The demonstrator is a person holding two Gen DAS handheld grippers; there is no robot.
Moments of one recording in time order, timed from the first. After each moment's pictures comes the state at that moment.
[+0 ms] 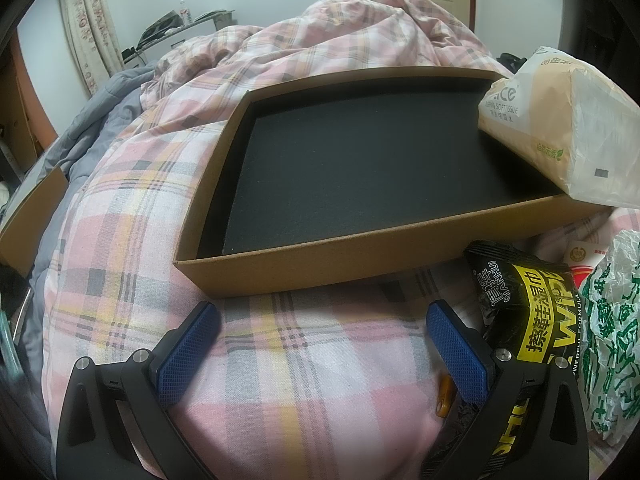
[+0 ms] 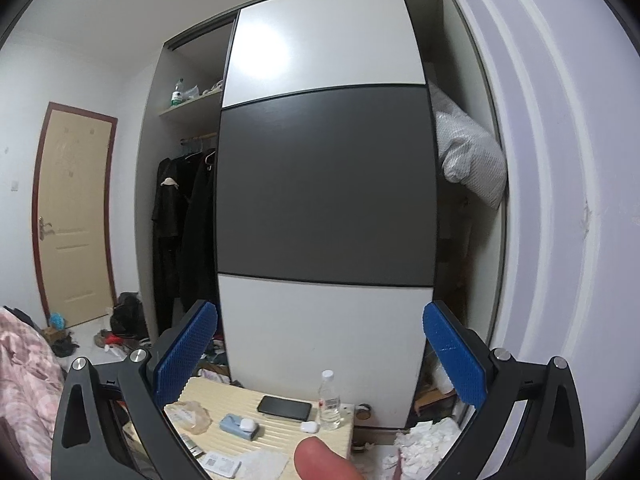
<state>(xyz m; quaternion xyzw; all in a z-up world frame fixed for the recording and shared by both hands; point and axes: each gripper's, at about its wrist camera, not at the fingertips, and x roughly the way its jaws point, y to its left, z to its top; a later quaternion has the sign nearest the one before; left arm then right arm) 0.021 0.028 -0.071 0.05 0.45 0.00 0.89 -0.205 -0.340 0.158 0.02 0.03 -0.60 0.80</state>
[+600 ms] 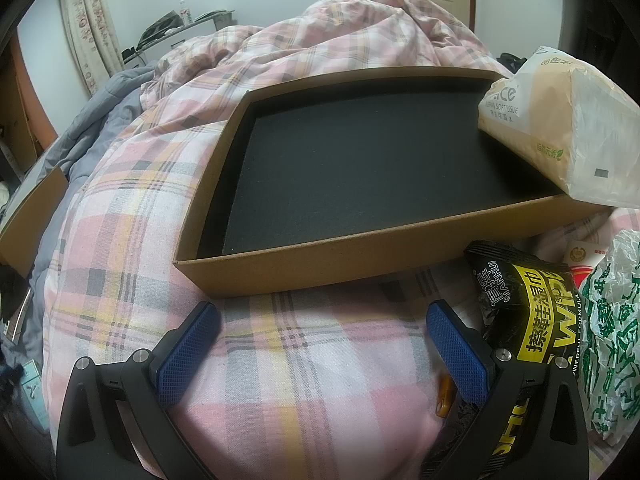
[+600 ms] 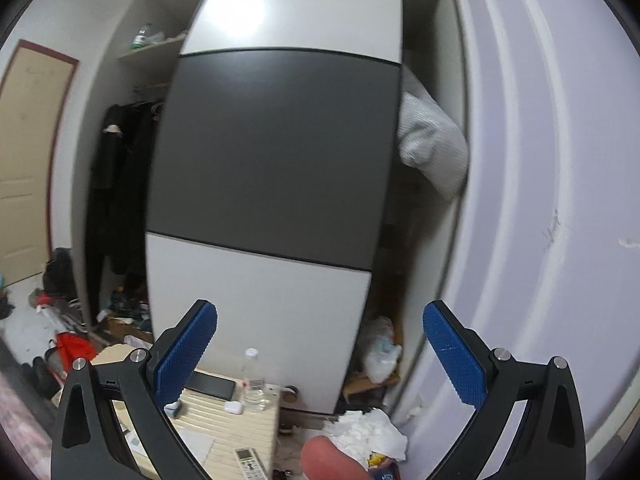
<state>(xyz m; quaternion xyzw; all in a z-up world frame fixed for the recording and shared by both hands) 0.021 0.028 -0.071 0.05 0.45 0.00 0.89 -0.207 -0.399 0.147 0.00 0.11 -0.71 0.70</state>
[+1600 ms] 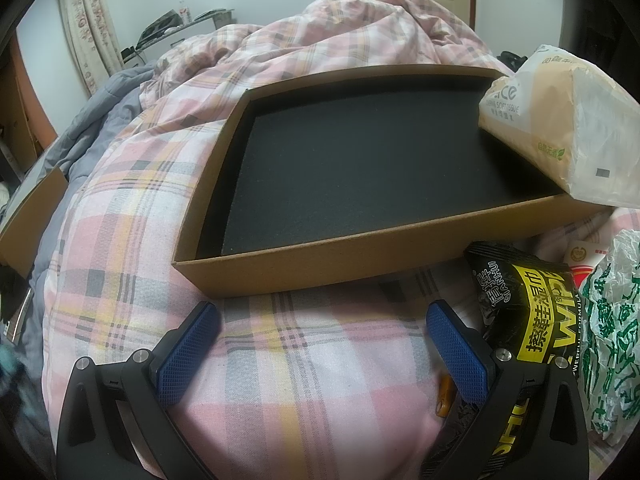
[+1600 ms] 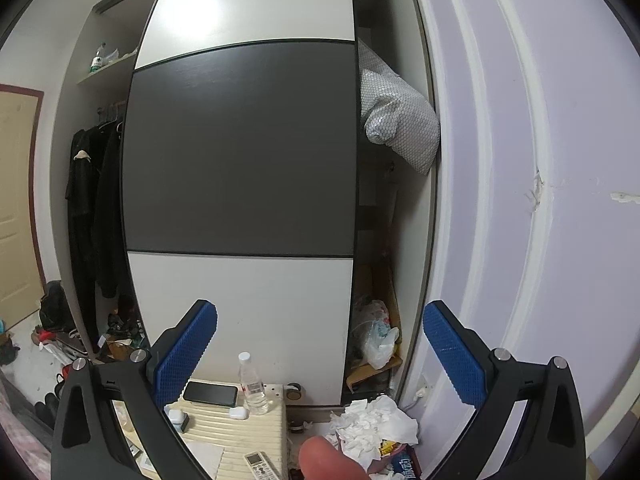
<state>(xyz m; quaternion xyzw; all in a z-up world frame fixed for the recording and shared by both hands) 0.020 0.027 -0.071 0.05 0.45 0.00 0.89 -0.235 -0.408 0.152 0.06 0.08 -0.70 0.70</state>
